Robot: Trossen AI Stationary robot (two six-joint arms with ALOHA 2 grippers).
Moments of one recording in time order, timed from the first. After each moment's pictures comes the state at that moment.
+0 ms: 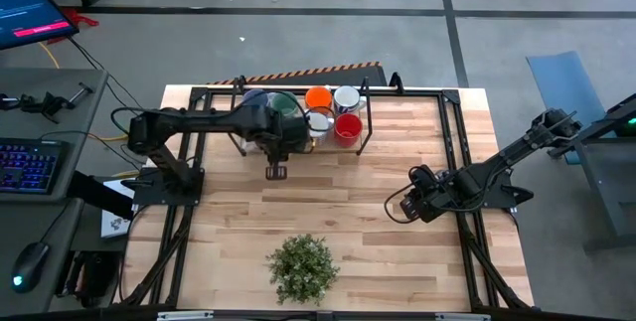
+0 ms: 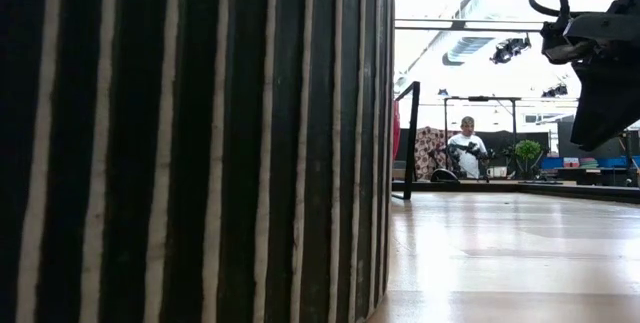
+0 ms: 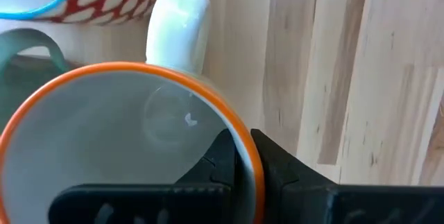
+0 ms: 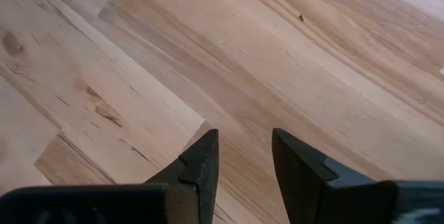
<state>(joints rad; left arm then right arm) 0.14 1.68 1.45 -1.16 -0.11 0.12 0.53 1.04 0.58 -0.83 0.41 1.40</state>
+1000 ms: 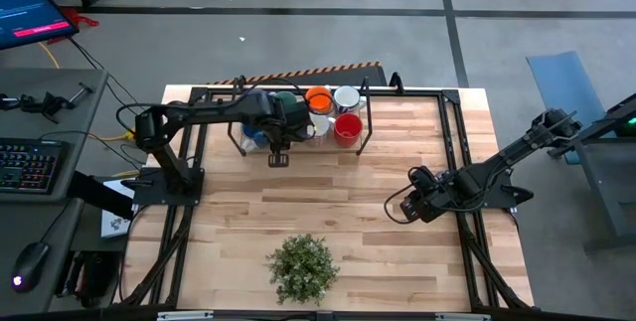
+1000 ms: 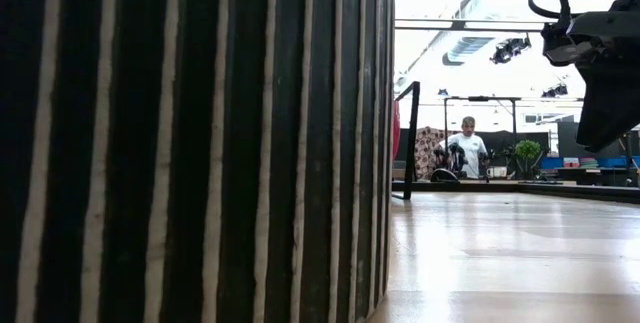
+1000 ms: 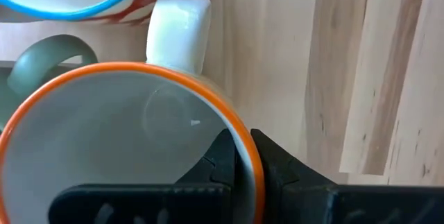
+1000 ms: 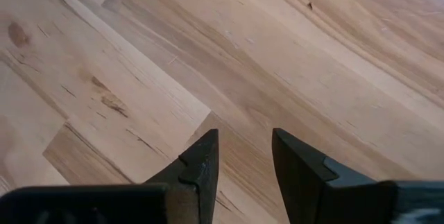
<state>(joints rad) 0.27 1.72 1.43 -1.10 -0.09 0.26 0.53 1.04 0.58 -0.82 0.37 1.41</state>
